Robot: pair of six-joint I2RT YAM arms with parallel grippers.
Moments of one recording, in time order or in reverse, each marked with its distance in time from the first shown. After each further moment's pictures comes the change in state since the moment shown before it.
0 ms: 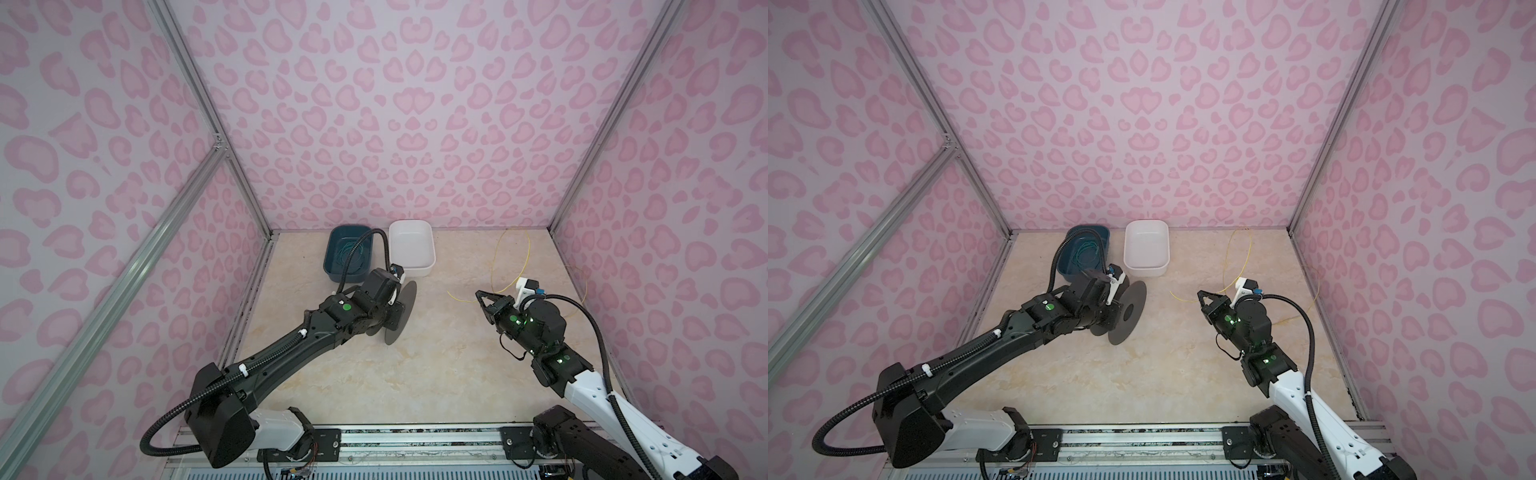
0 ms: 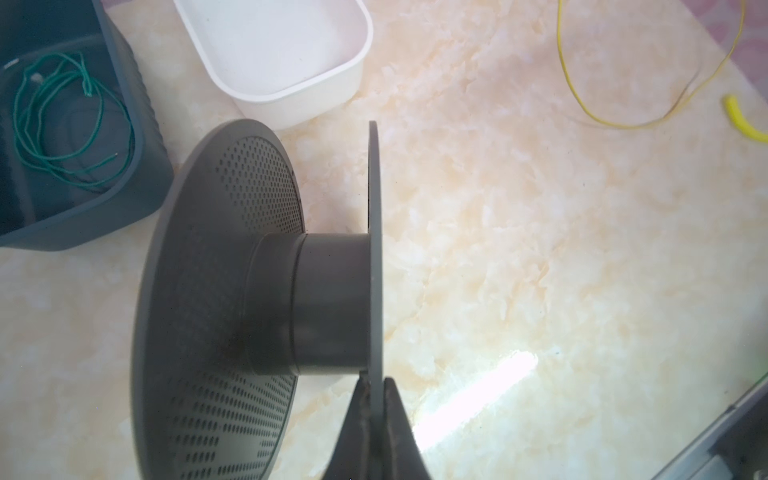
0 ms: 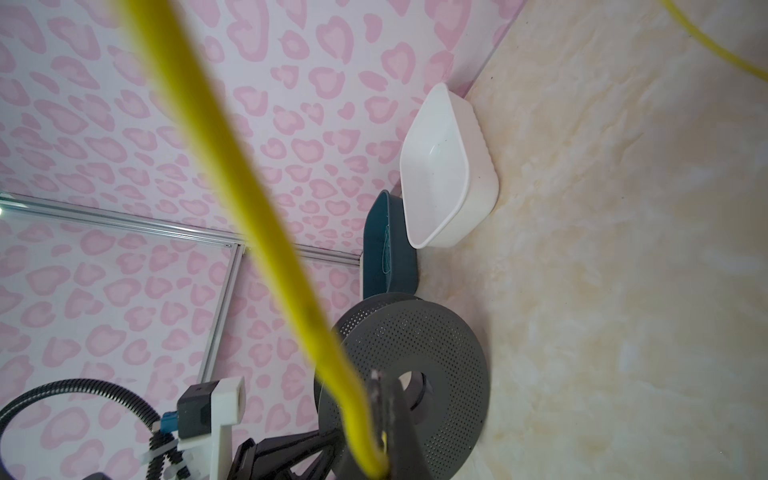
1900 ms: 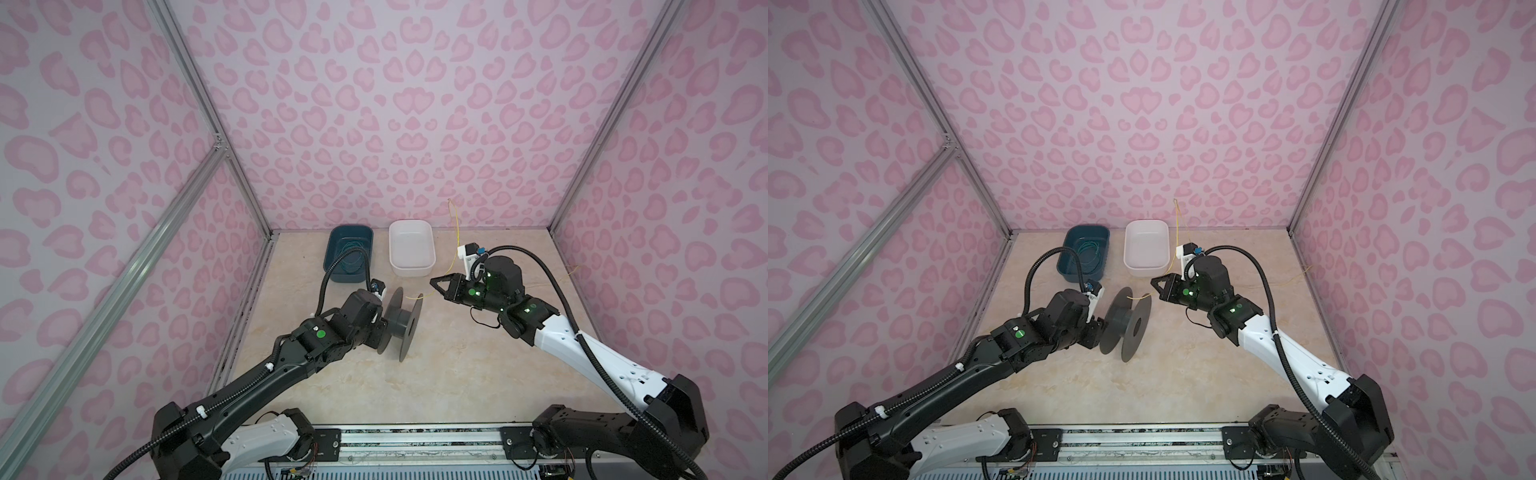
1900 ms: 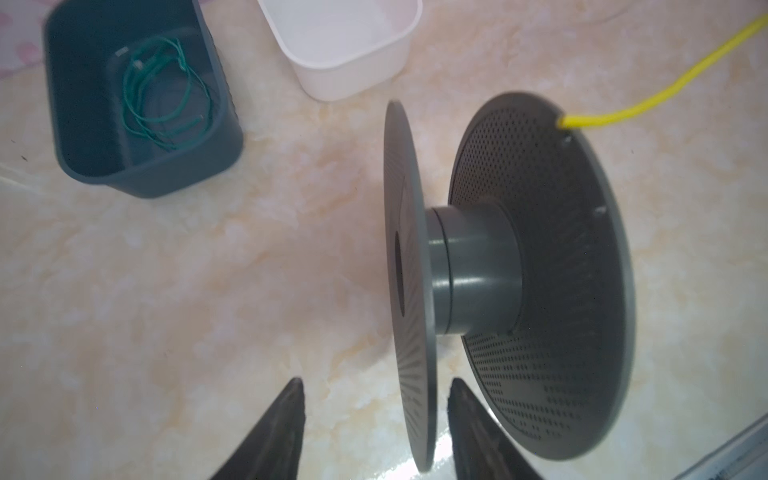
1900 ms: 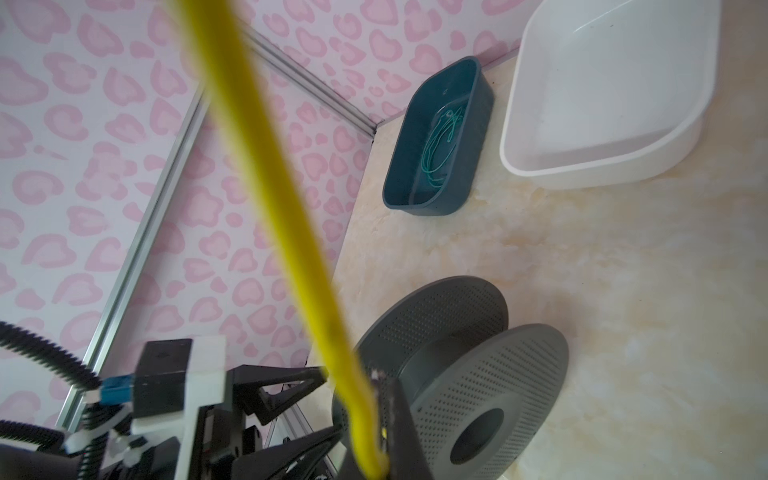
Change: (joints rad) left arm 0.018 -0.259 -0.217 -0.047 -0.066 -0.050; right arm 0.196 0.444 0.502 -0.218 -0.235 -0.428
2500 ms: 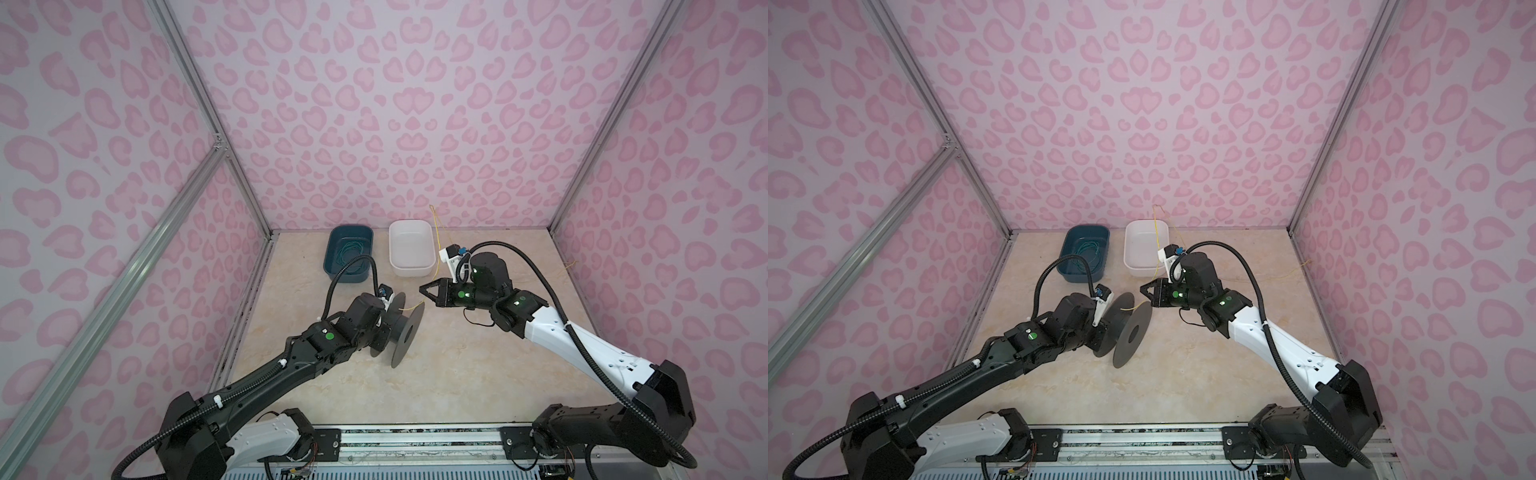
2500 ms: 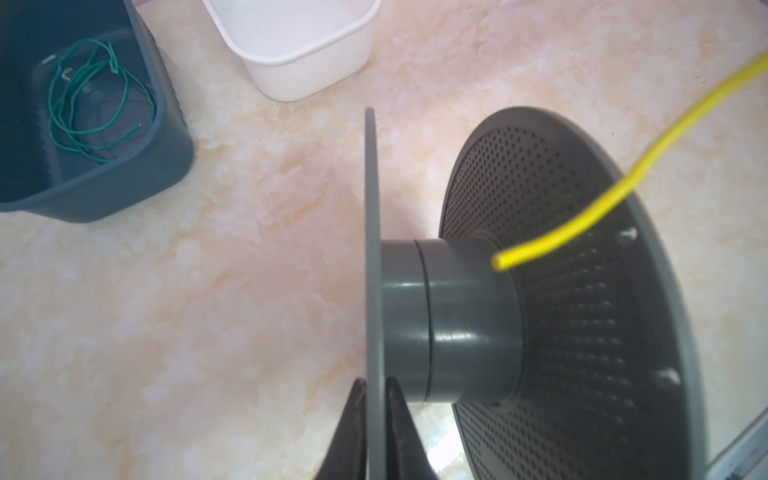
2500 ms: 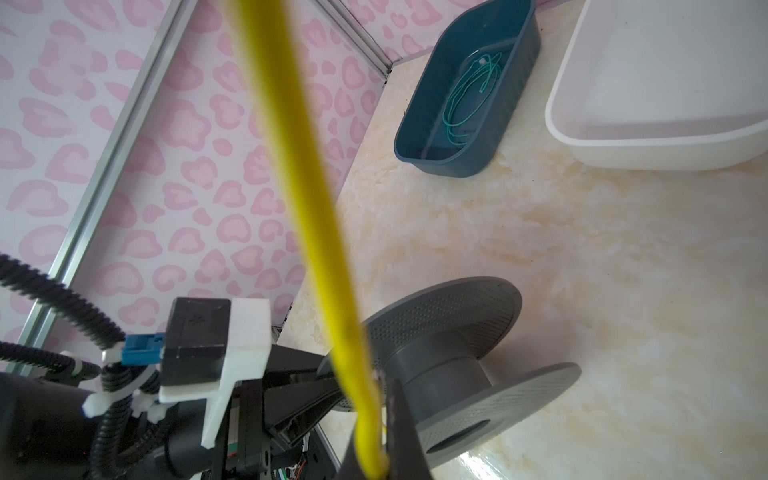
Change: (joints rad) left arm 0.004 0.066 -0.042 0.158 0.032 0.089; right arm 0.031 0.066 0.069 -0.117 -0.068 -0.161
